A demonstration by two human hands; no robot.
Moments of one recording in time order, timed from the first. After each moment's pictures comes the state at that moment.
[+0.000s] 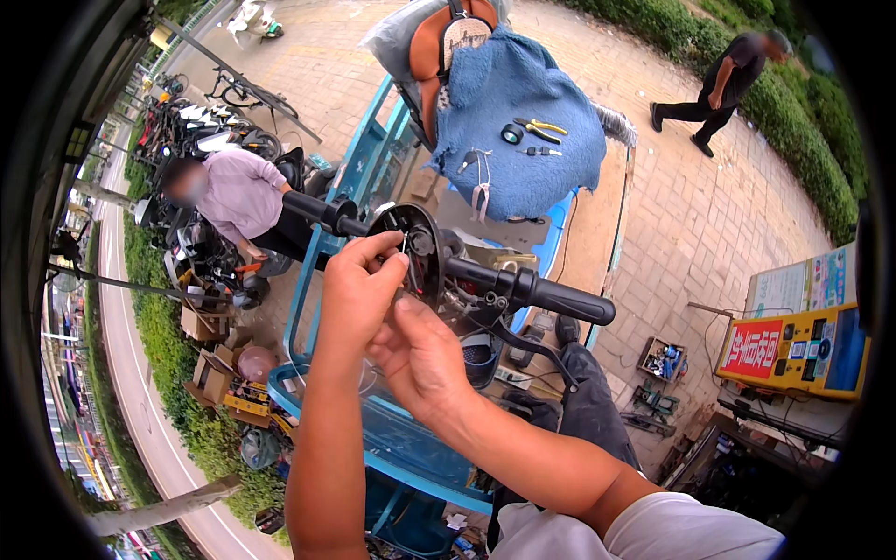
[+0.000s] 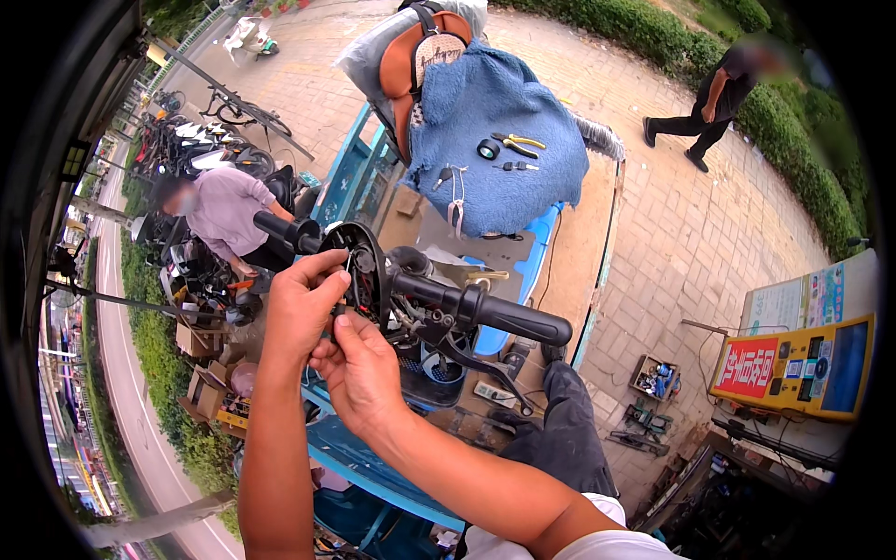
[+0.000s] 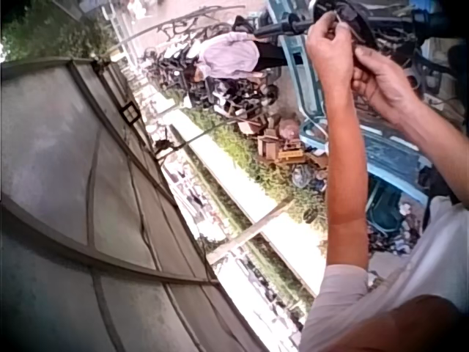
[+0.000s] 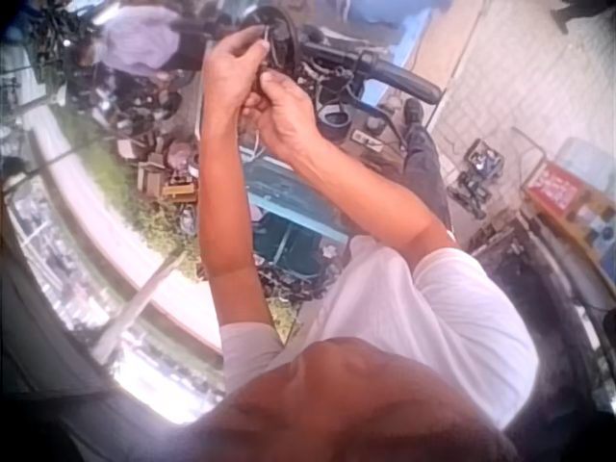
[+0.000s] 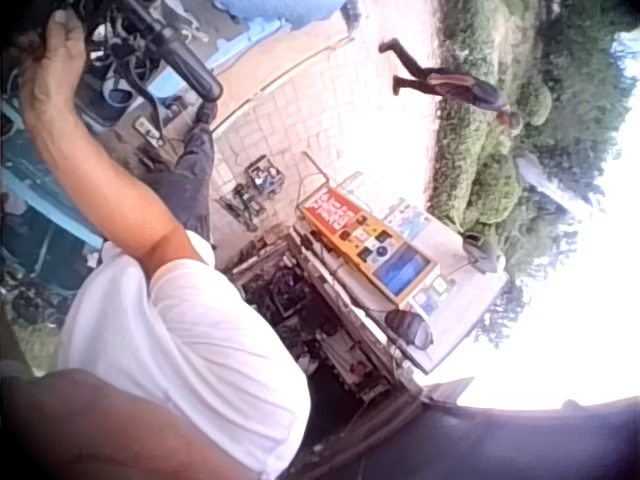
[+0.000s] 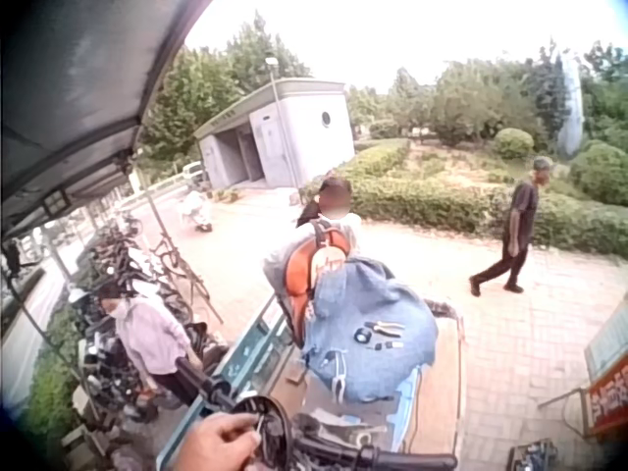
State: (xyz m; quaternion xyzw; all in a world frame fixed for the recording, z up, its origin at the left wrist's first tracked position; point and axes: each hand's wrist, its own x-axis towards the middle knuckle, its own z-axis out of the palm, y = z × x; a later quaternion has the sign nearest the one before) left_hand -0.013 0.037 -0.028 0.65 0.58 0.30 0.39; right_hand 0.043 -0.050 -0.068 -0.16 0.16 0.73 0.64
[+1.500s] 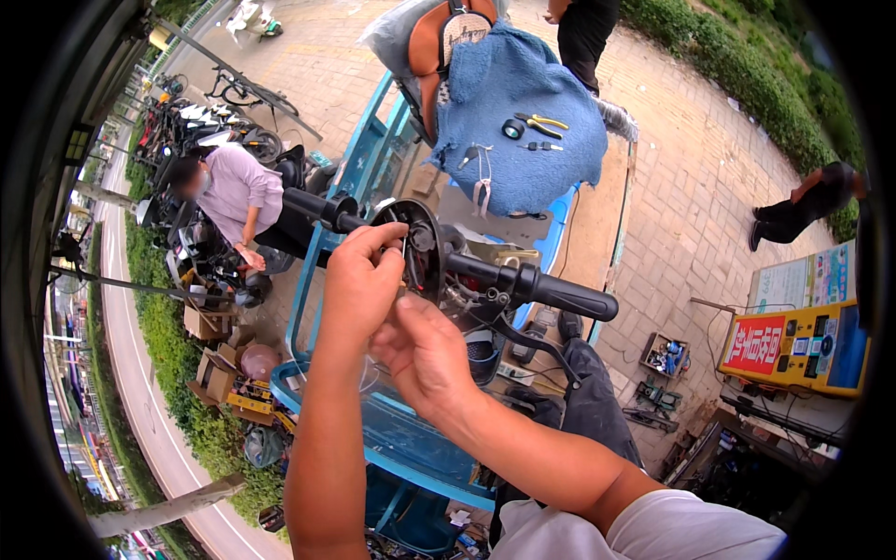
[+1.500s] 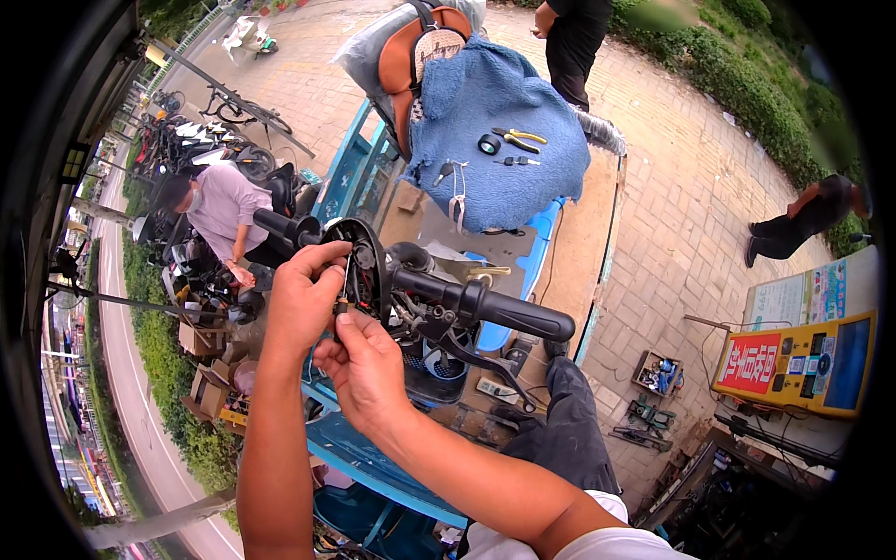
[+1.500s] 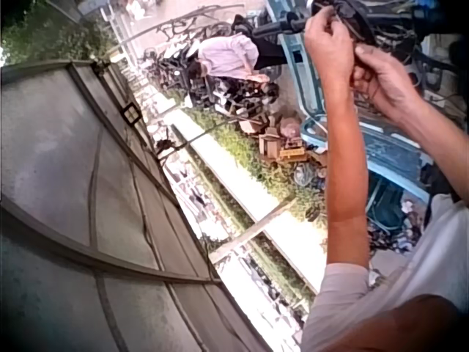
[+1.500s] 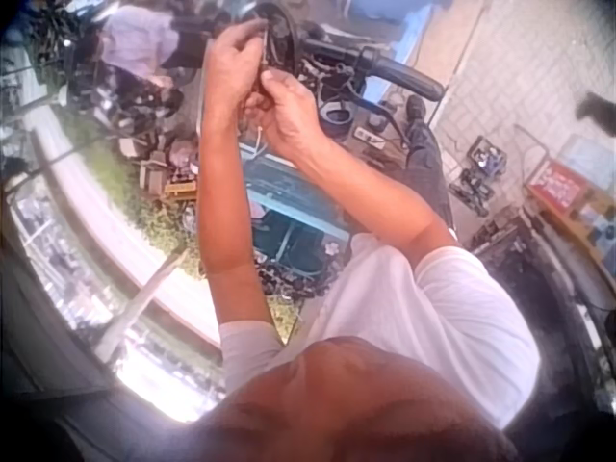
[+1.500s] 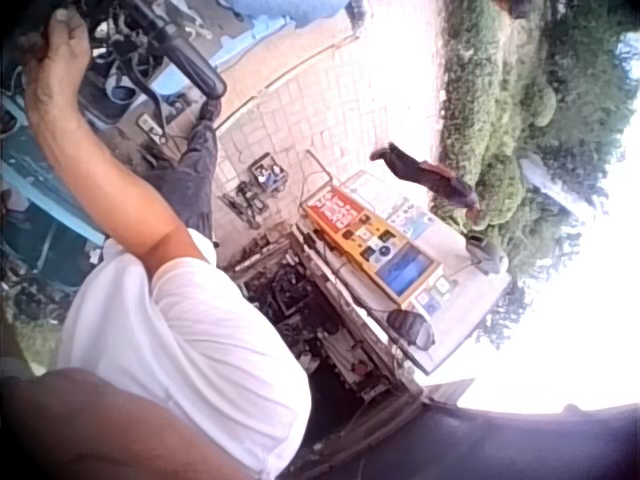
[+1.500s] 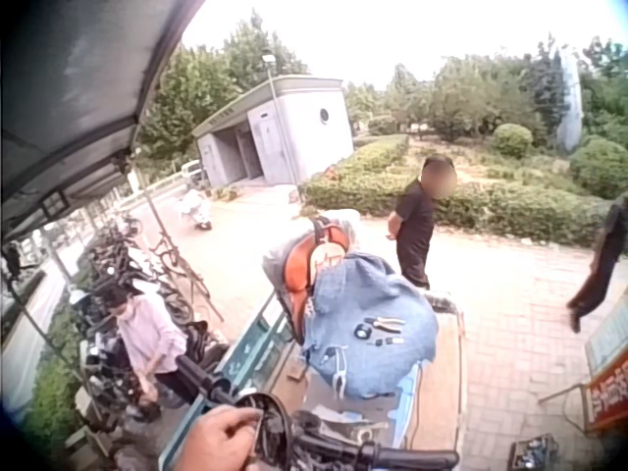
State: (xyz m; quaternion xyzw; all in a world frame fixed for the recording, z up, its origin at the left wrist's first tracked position) left_hand -0.009 0.042 -0.031 0.70 0.55 0.29 0.34; right_hand 0.048 -0.052 -0.072 -0.18 0.13 0.74 0.64
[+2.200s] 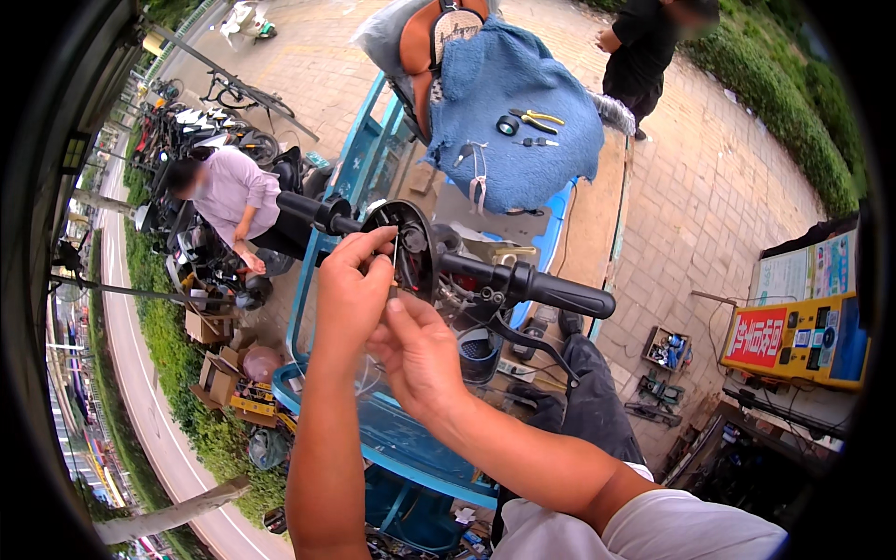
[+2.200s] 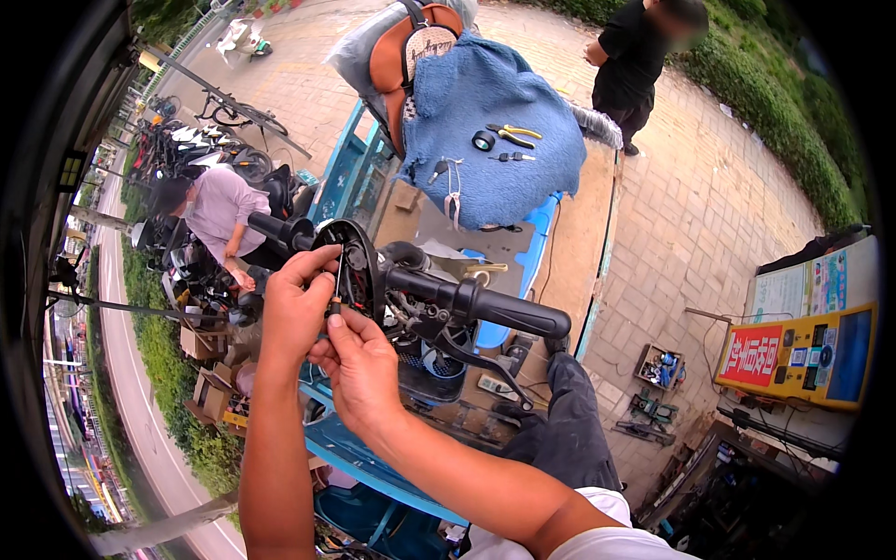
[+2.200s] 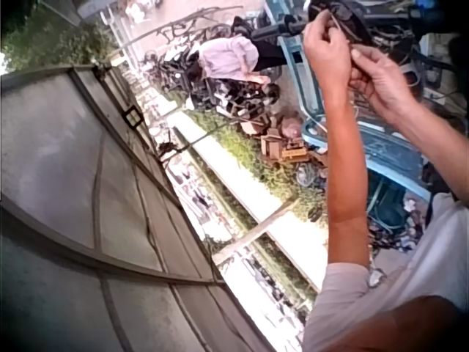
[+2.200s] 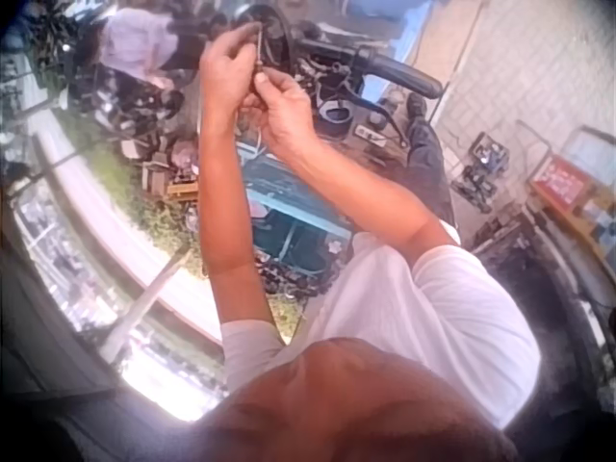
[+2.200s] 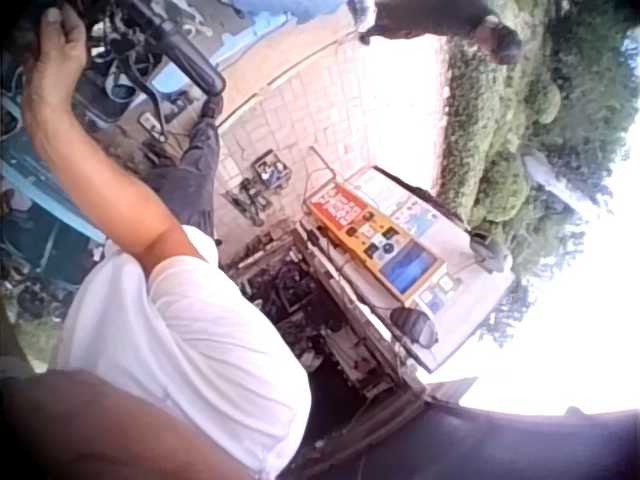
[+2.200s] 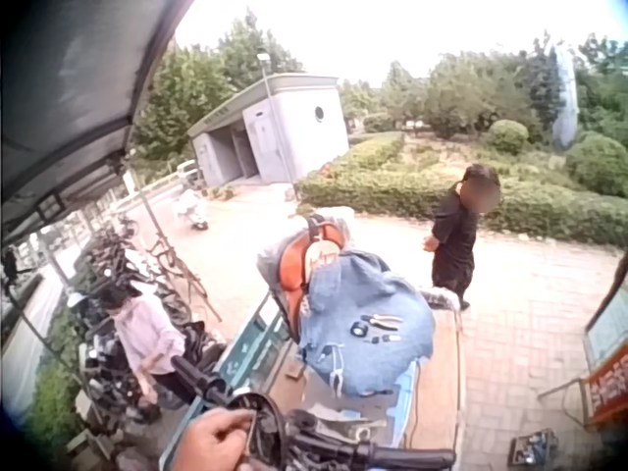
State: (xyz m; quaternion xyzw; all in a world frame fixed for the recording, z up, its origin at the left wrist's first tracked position) left_hand -0.014 0.037 -0.030 0.70 0.55 0.29 0.36; right_hand 0.040 -0.050 -0.067 -0.22 0.15 0.70 0.66
